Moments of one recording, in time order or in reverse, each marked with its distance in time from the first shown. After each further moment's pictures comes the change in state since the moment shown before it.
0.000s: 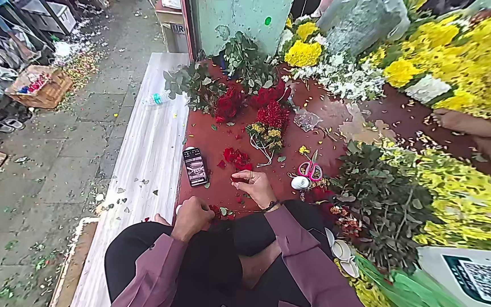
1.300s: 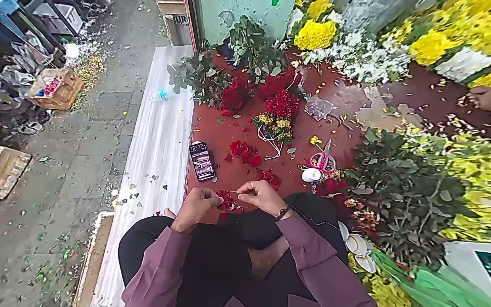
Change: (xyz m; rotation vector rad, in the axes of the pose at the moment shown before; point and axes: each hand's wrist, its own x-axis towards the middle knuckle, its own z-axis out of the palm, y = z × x) left_hand -0.003 -0.001 -0.016 -0.479 -0.053 0.175; right_hand -0.035 0.011 -0.001 -0.187 -0.292 0.078
